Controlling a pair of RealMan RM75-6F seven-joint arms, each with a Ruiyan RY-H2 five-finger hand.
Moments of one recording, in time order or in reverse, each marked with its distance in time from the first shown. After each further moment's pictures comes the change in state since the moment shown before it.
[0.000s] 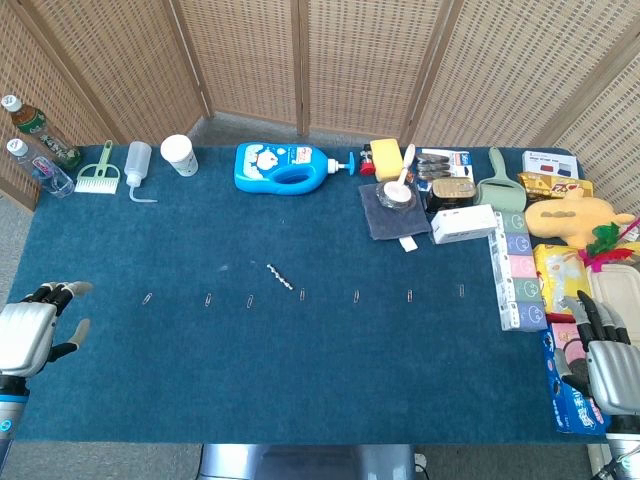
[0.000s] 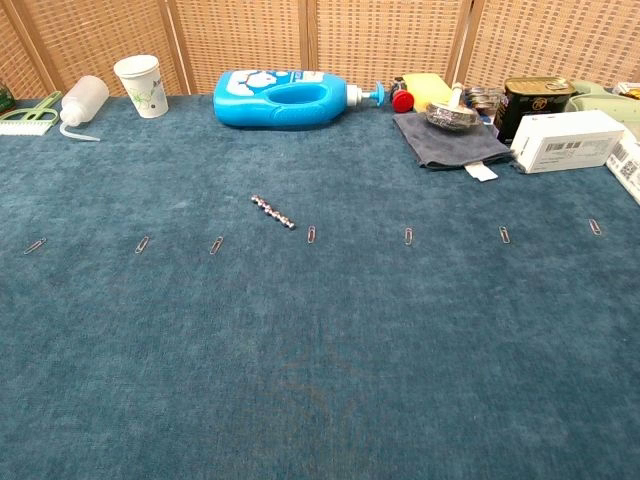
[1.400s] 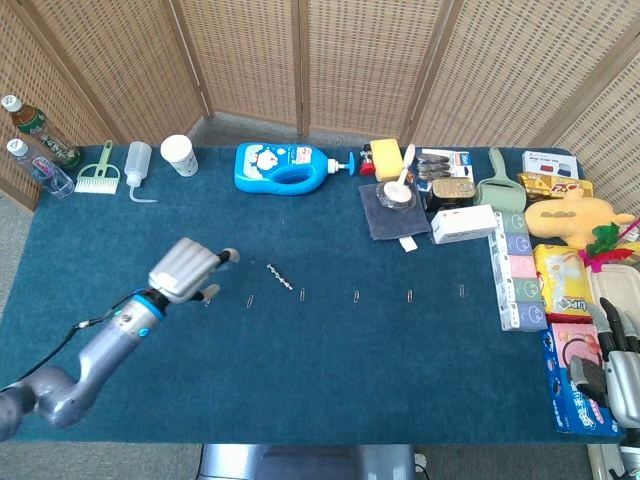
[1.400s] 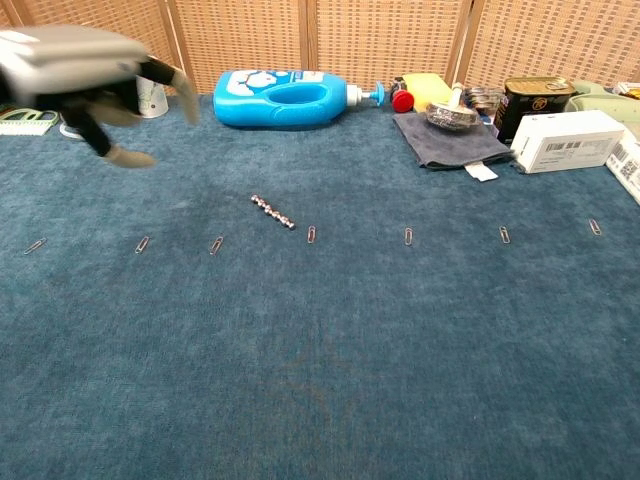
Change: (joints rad) left arm -0.542 -0.250 -0.157 0.216 -0.044 -0.566 0.123; right arm -0.048 0.020 0.000 -0.030 0.019 0.053 0.002
